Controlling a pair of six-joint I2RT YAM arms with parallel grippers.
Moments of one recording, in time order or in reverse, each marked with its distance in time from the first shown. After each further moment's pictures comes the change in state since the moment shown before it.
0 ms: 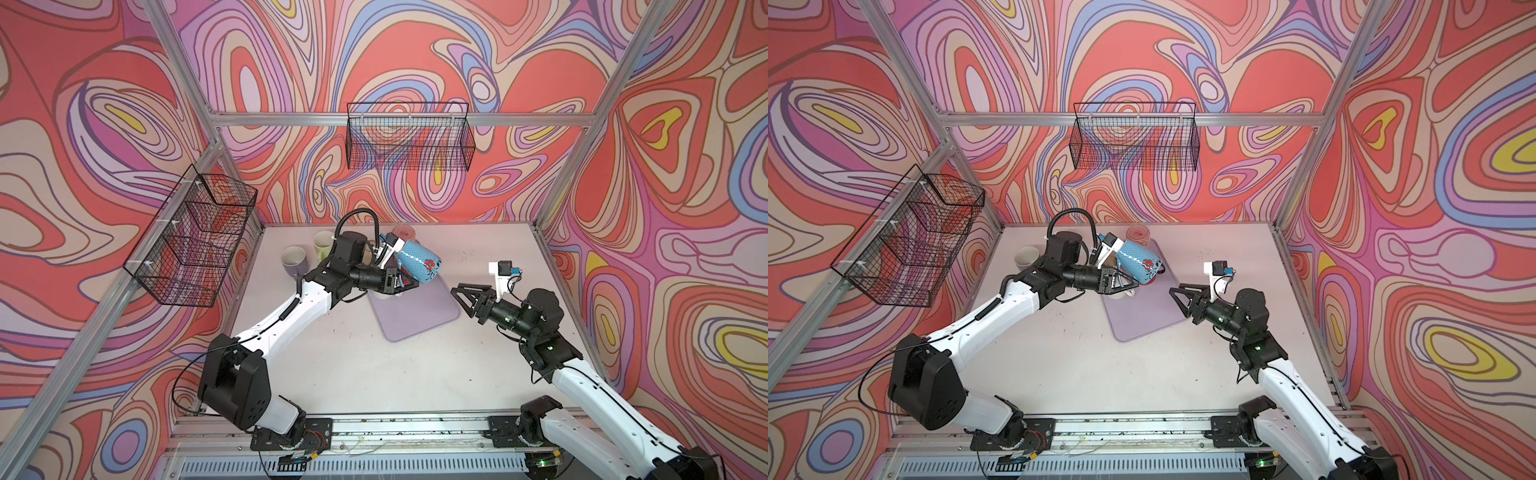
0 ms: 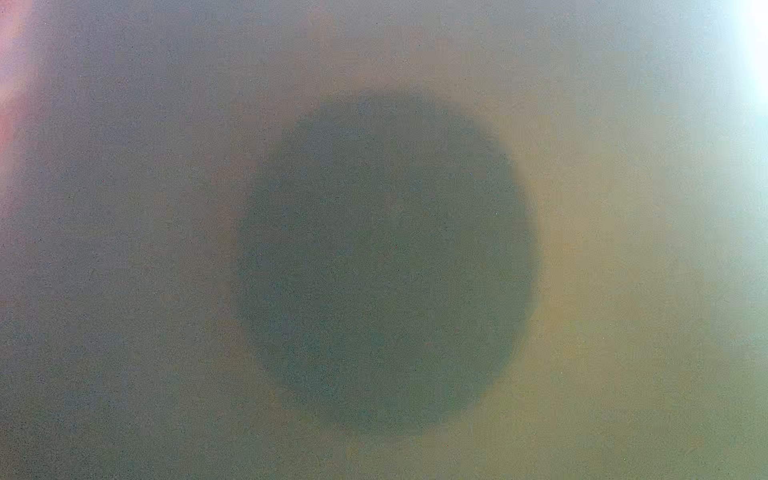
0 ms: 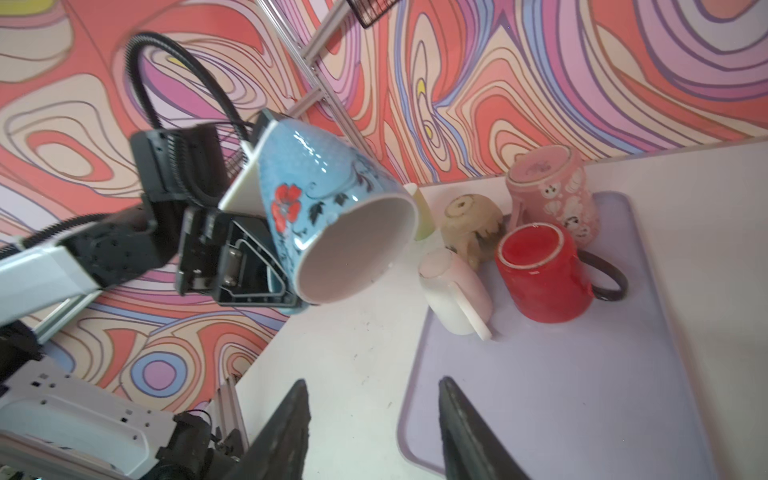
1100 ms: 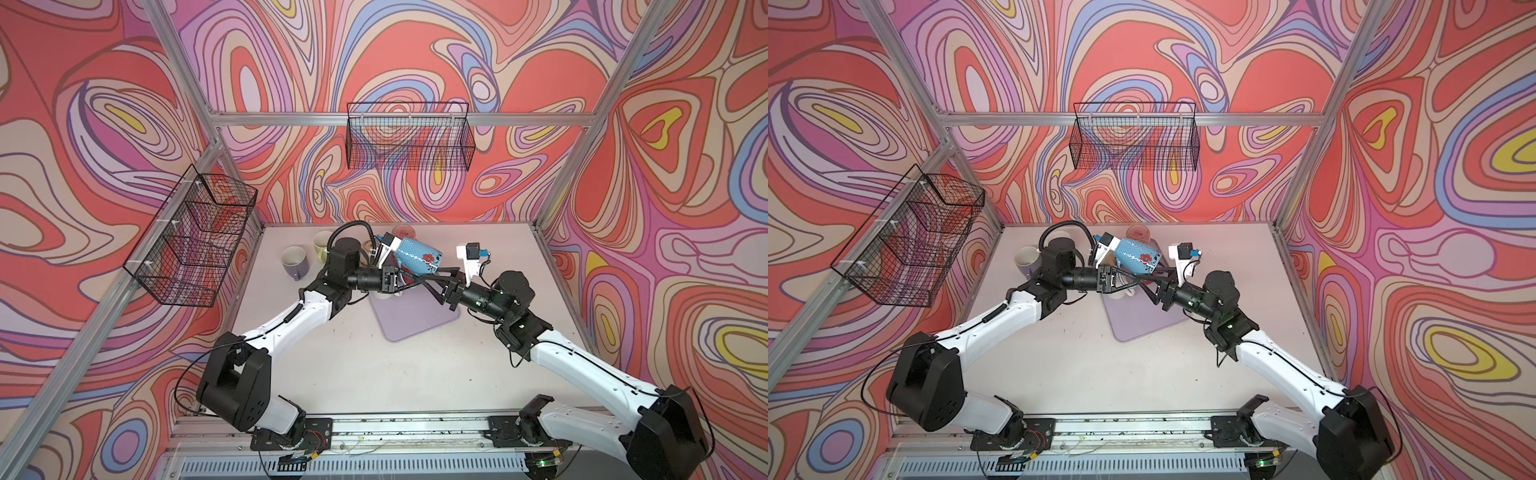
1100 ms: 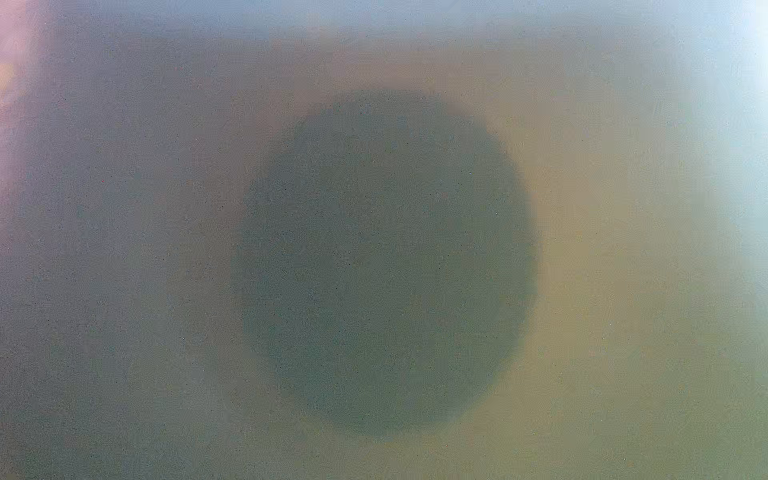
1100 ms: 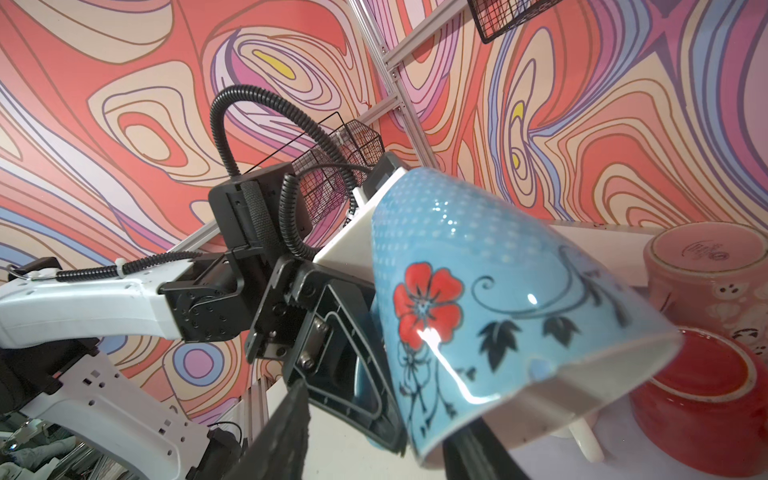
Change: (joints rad) left arm 0.007 -0.009 -0.148 0.434 0.100 -0.315; right arm 0.245 0.273 0.202 0.166 0.098 -0.040
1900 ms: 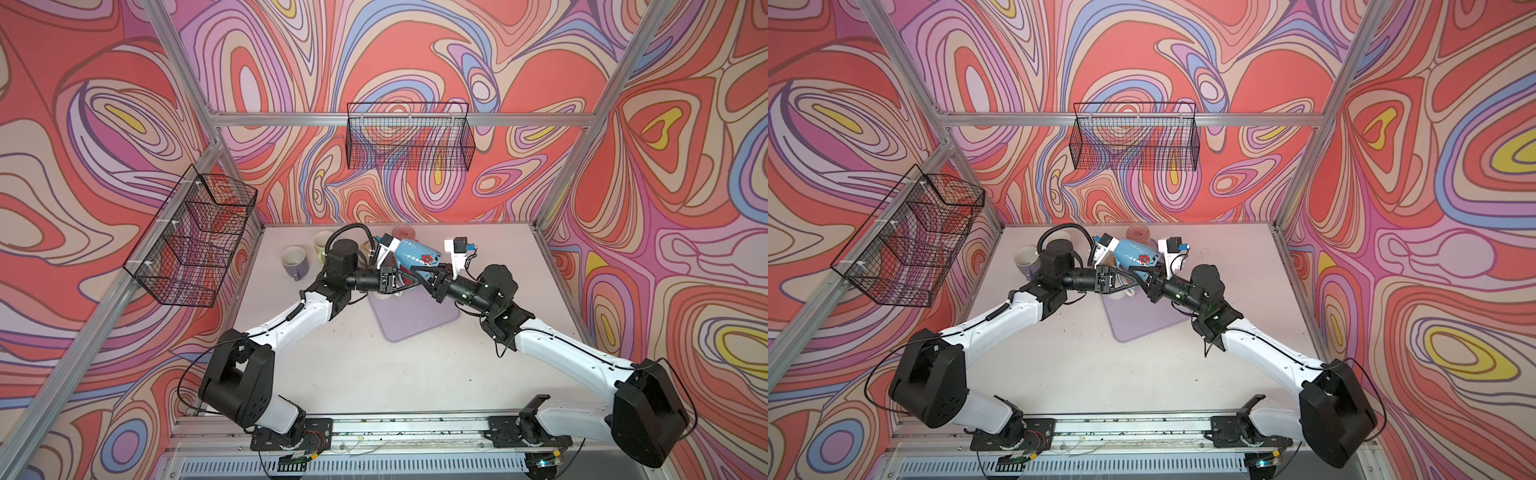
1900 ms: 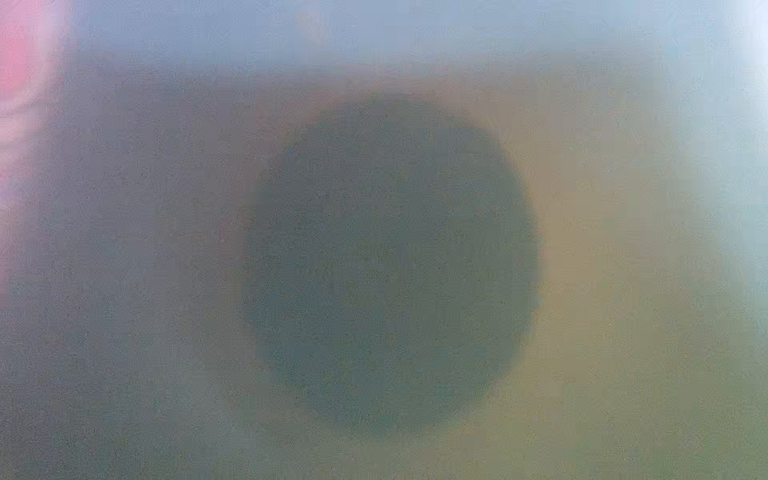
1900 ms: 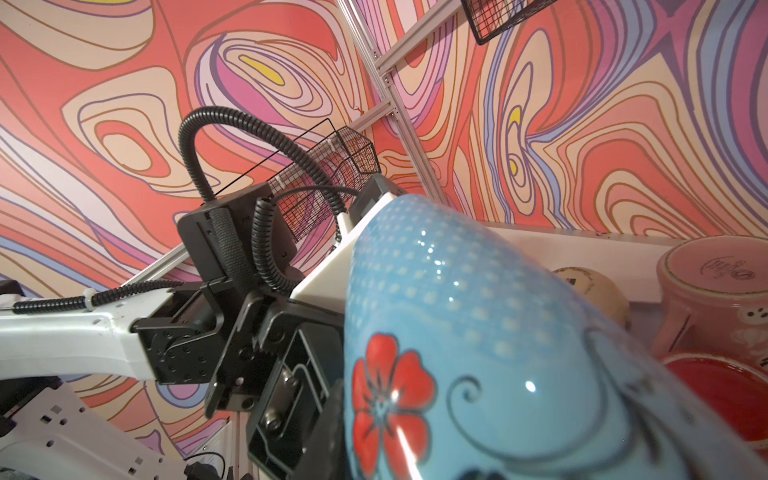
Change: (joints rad) left arm 0.013 0.020 -0.032 0.100 0.067 -0.071; right arm 0.042 0.129 0.061 0.088 0.050 0.019
